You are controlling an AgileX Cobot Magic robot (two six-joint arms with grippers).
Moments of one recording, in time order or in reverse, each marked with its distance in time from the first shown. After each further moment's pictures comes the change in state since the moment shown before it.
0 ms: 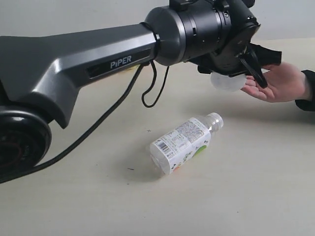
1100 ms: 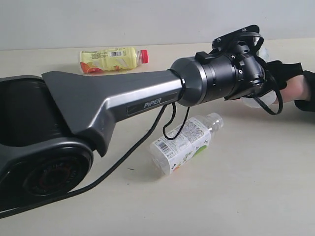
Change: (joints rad) left arm -0.045 0.138 -0.002 0.117 -0.325 -0.438; right arm 0.000 0.000 0.000 0.000 0.000 0.000
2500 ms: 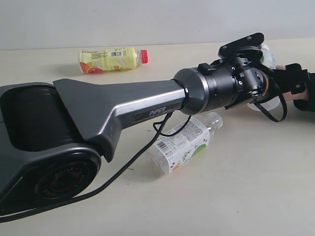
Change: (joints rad) left arm 0.000 0.037 0.000 -0.009 -0.110 0.001; right arm 0.000 0.000 0.000 0.000 0.000 0.000
